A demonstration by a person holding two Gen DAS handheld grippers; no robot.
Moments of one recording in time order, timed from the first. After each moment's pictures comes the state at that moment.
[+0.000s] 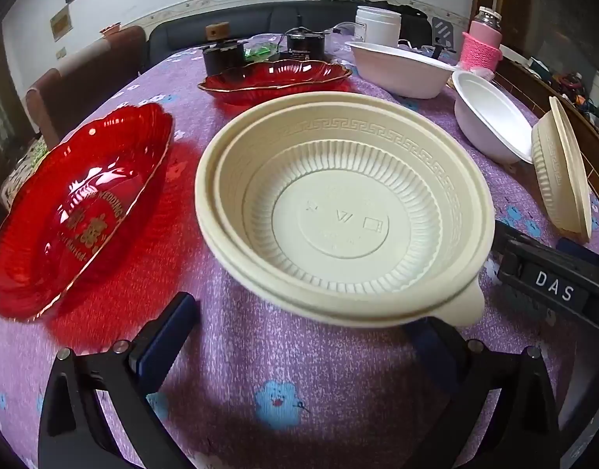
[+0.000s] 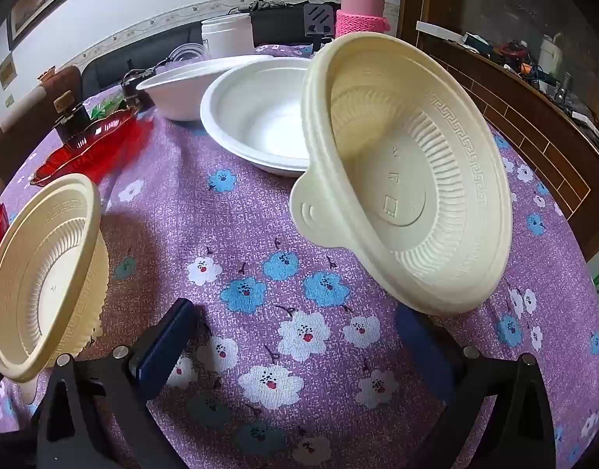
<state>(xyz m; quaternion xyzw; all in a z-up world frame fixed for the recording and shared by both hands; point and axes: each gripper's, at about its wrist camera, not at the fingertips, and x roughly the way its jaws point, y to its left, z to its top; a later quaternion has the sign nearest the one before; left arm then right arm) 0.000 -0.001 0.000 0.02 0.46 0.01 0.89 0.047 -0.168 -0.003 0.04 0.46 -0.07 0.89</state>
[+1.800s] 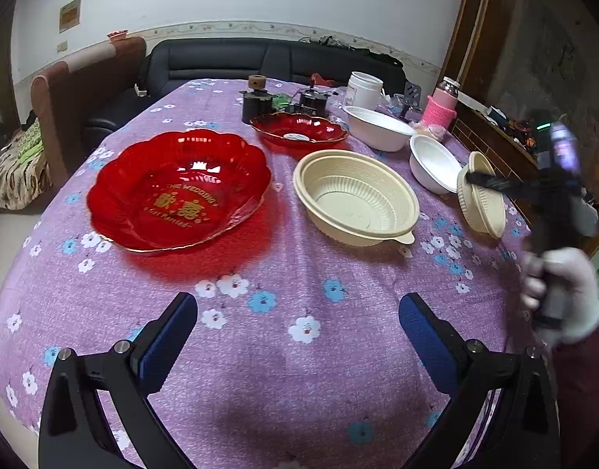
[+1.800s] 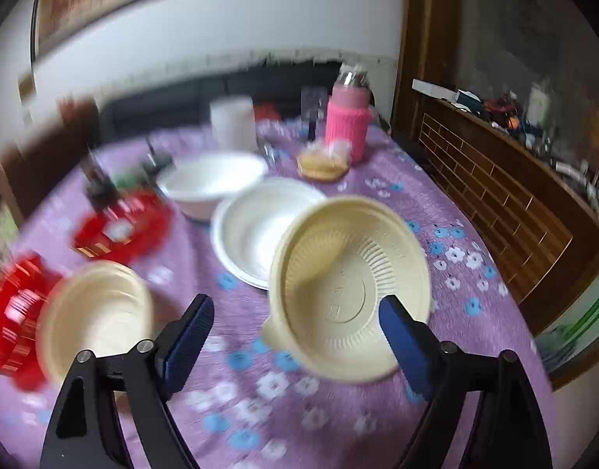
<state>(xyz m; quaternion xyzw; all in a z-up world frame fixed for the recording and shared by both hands) -0.113 0.090 0.076 -0.06 0.39 -0.06 0.92 0.039 -0.183 0.074 -0.03 0.39 -0.10 0.91</state>
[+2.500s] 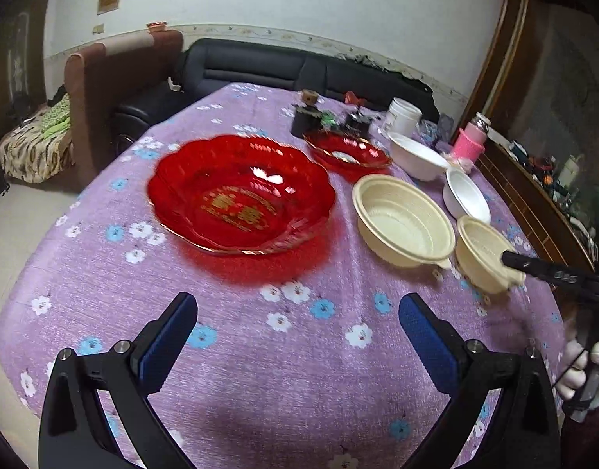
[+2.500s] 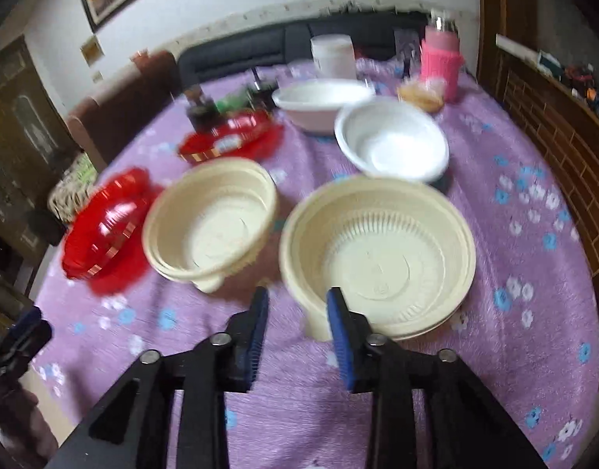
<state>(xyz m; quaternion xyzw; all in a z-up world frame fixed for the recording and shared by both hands) -0.129 0.147 0.084 -0.11 0.37 -0.01 0.92 -0.043 -0.148 0.100 0.05 0.44 0.11 0.89</state>
